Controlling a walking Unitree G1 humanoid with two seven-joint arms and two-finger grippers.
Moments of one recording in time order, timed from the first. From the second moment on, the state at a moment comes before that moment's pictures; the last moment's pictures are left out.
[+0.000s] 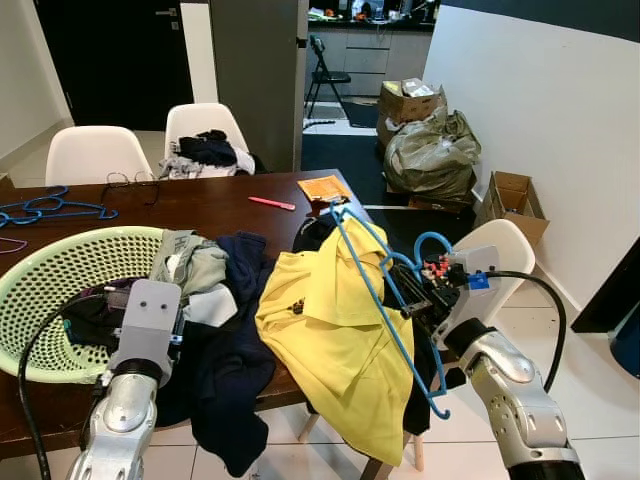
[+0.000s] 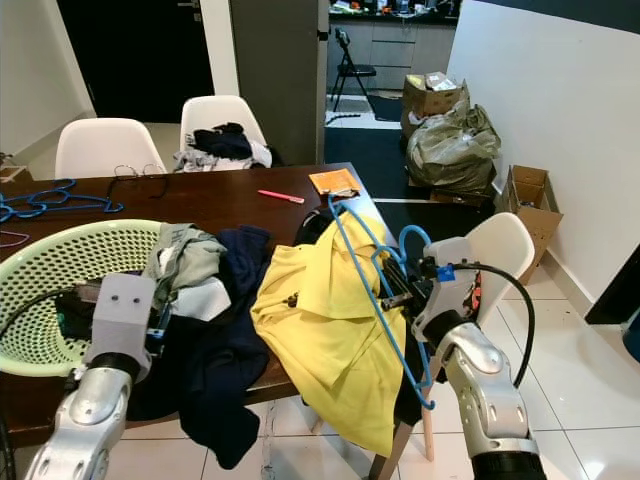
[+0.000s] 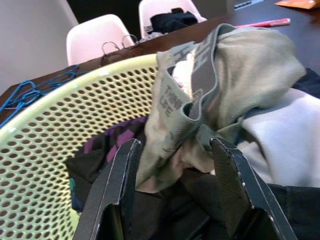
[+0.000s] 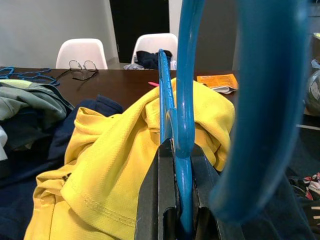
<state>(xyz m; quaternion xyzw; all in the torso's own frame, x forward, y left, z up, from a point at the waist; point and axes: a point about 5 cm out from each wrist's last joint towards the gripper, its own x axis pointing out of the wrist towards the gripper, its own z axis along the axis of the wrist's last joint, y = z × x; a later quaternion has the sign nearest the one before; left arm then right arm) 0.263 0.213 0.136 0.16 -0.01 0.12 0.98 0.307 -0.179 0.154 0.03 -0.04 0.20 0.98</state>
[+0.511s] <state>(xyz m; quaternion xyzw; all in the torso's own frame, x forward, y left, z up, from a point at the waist) 0.284 0.215 0.150 0.13 -0.04 0.12 0.98 0.307 -0.179 0.154 0.03 -0.04 0.20 0.98</state>
